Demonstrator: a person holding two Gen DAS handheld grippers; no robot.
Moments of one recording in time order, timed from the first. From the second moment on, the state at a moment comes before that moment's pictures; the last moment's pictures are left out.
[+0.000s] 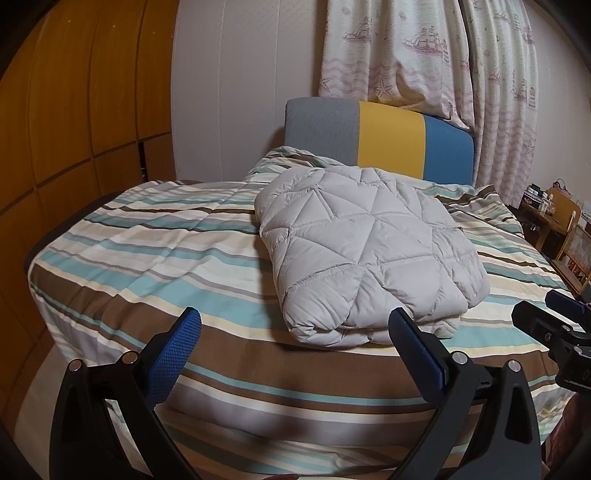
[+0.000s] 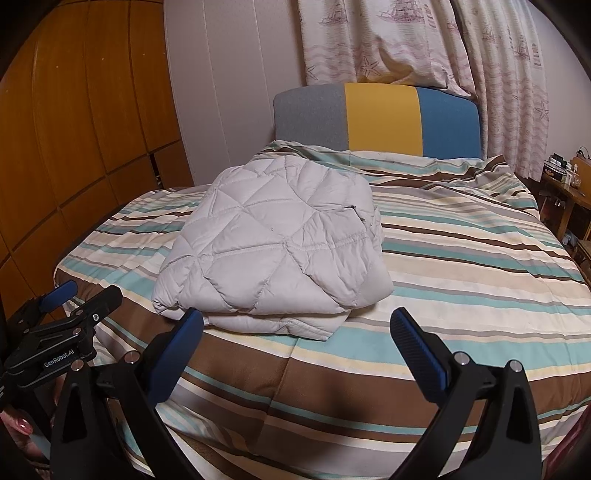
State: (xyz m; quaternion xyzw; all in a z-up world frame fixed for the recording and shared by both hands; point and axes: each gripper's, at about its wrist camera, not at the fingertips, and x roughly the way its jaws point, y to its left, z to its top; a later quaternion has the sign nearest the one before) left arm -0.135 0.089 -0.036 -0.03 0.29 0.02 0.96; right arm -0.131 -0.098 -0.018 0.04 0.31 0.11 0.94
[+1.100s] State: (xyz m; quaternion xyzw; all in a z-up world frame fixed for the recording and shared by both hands) left arm -0.136 0.084 -0.041 -0.04 0.29 0.00 0.96; right arm -0.132 -0.099 -0.020 0.04 0.32 0.11 0.94
